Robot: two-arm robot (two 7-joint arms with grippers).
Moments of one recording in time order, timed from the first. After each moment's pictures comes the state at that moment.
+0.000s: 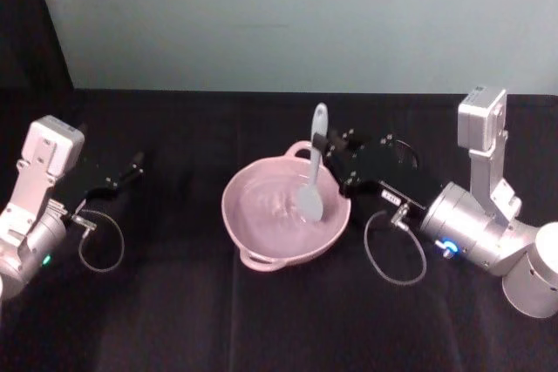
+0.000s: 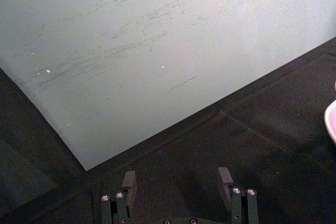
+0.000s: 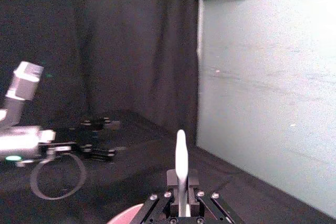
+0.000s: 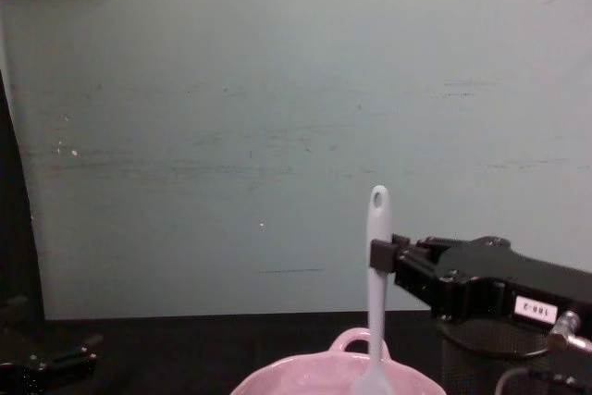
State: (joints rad) left arm -0.20 0.60 0.45 -1.41 -0.25 -0.12 0.03; right arm 0.26 0.41 -0.41 -1.47 0.44 -0.14 0.56
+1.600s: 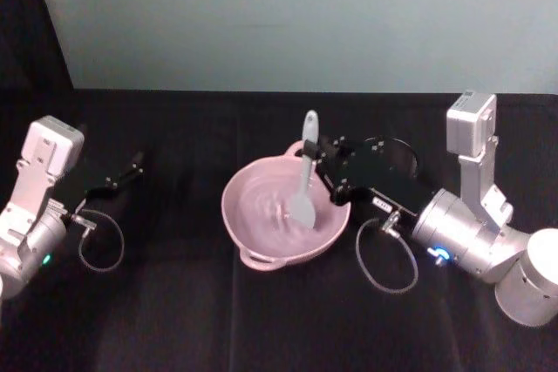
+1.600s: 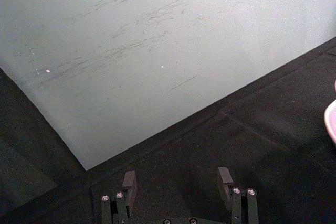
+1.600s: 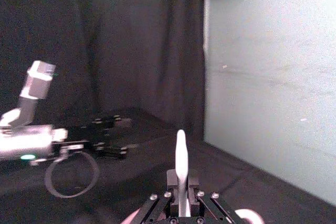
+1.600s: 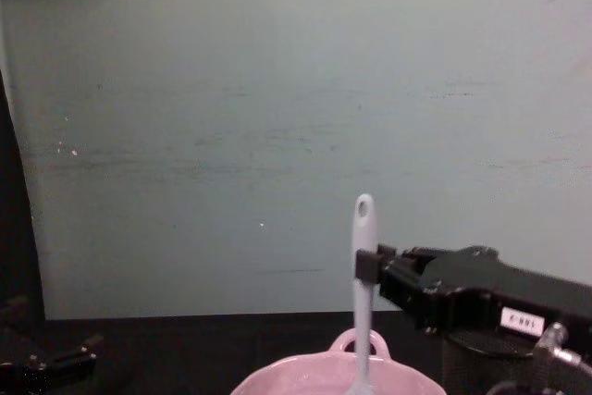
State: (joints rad) left arm -0.20 0.60 0.45 -1.41 -0.25 -0.12 0.03; right arm 0.23 0.39 -0.41 -1.50 0.41 -0.11 0.54
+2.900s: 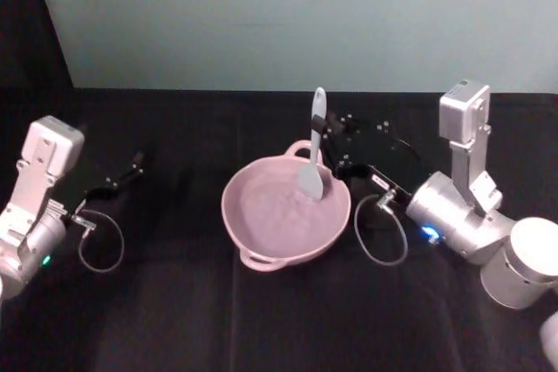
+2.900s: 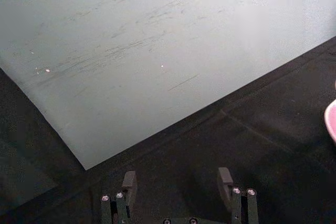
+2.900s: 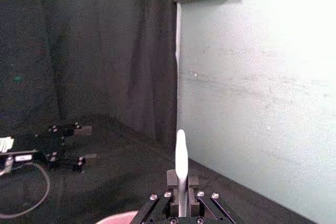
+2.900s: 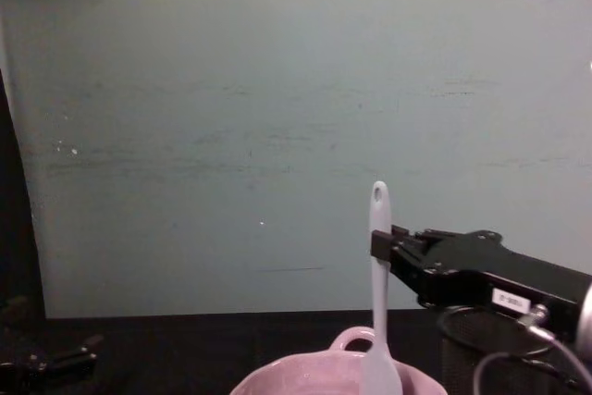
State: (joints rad) left arm -0.20 0.60 0.45 -1.41 -0.25 -0.12 0.03; right arm 0.30 0.33 -0.39 -1.37 0.36 -0.20 0.49
